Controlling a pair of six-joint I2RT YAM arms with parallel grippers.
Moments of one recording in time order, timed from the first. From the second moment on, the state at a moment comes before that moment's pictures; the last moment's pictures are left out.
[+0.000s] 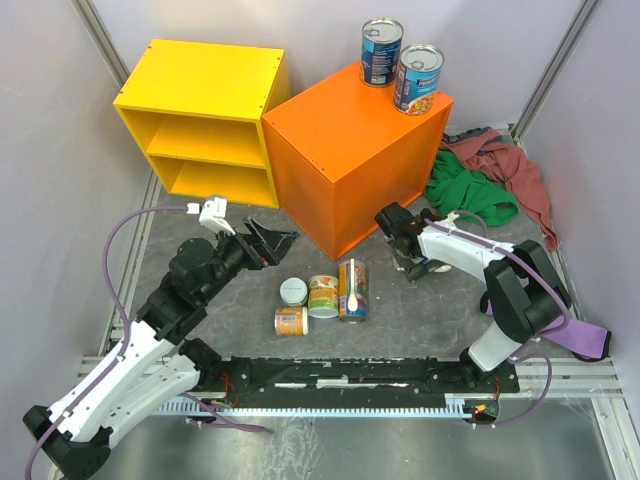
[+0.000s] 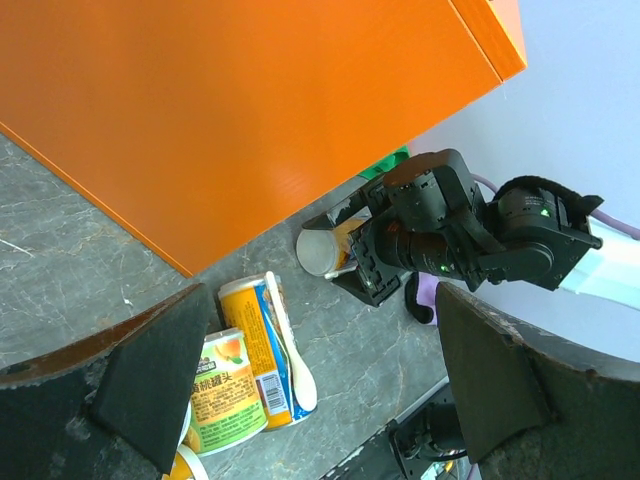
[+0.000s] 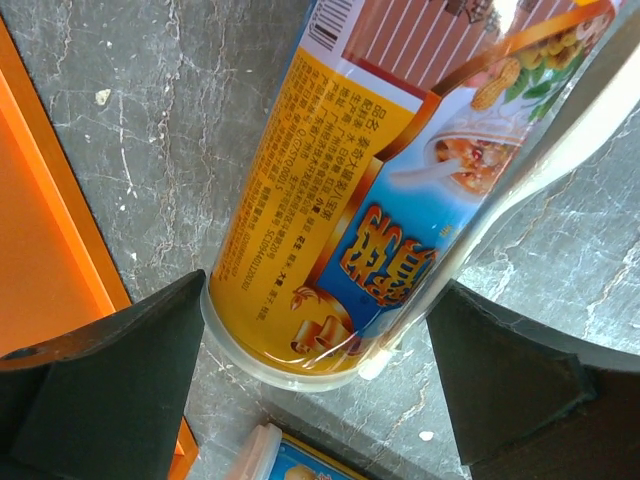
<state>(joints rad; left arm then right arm) -0.64 0.63 0.68 -0.18 -0.04 -0.76 0.56 1.62 0.99 -0.72 0.50 1.66</state>
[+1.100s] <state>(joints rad) -0.64 0.59 0.67 -0.09 -0.04 -0.76 0.63 1.32 0.93 -0.85 0.45 1.12</state>
